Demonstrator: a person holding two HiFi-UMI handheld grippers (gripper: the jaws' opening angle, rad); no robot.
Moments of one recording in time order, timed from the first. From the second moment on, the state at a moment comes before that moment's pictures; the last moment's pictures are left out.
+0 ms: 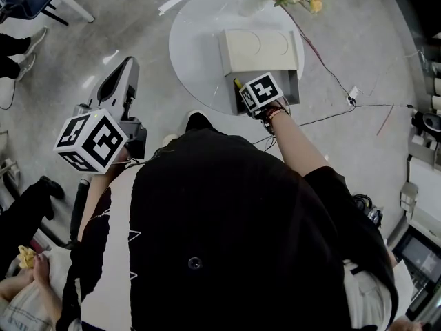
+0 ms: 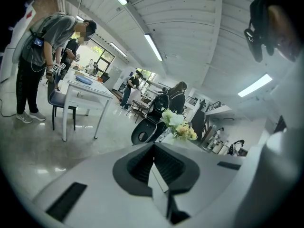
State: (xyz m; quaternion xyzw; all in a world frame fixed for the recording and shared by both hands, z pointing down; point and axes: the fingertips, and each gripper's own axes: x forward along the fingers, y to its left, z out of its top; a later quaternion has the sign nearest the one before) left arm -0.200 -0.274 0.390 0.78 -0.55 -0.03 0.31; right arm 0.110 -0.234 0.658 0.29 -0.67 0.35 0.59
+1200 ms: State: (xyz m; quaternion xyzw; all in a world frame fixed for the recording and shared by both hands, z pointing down) left arm -0.208 -0.258 0.374 0.79 -0.54 -0.04 0.30; right arm 0.118 -0.232 0.641 0.37 -0.68 0.35 0.53
